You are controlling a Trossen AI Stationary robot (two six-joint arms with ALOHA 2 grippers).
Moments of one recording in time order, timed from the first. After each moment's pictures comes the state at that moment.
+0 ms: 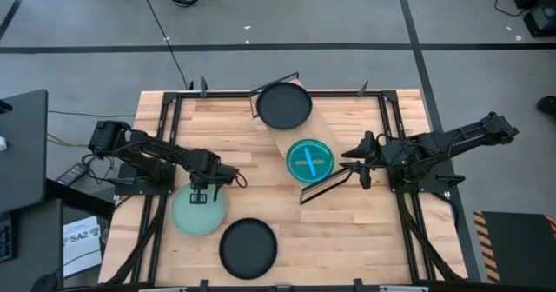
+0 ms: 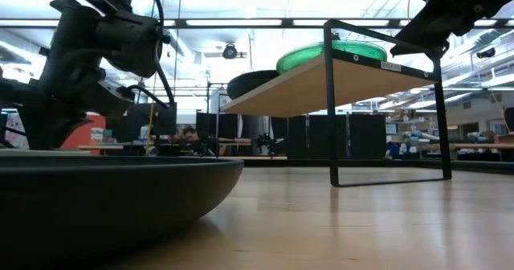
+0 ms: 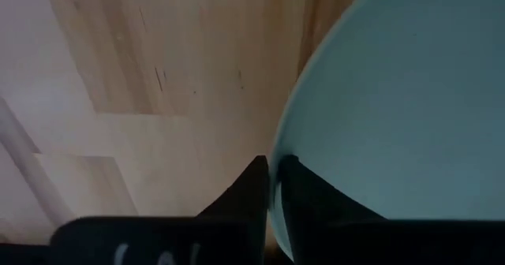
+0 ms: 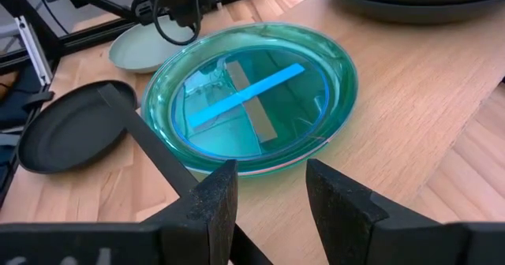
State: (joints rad) left arm -0.11 1.52 0.75 -1.02 -0.04 -0.12; right arm 0.27 0.64 0.53 -0.41 0.39 0.43
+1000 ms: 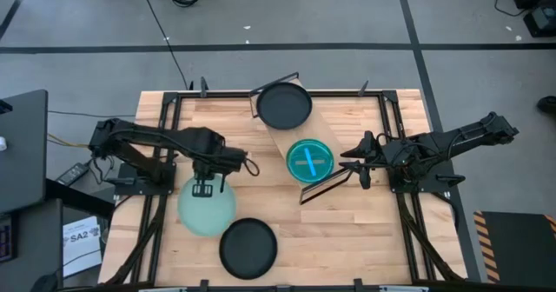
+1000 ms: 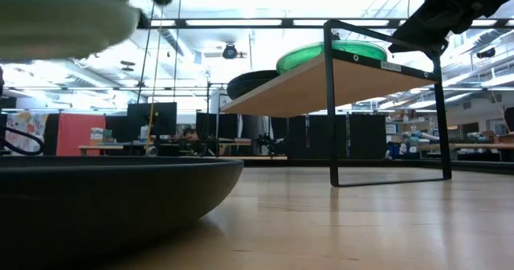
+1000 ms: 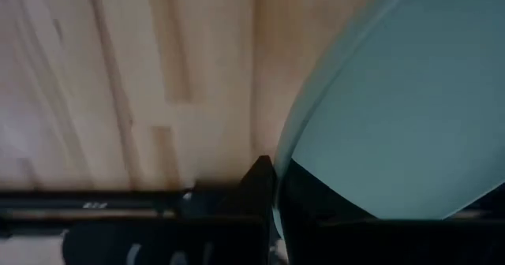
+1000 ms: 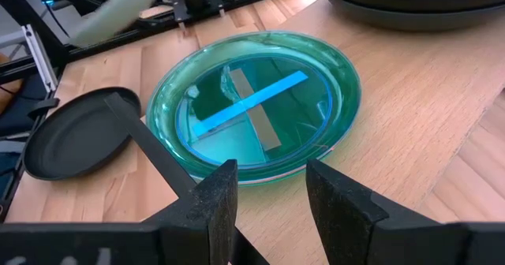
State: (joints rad) left arm -0.11 1.52 1.40 -1.57 0.00 -0.10; right arm 0.27 0.64 0.53 -0.39 0.39 0.43
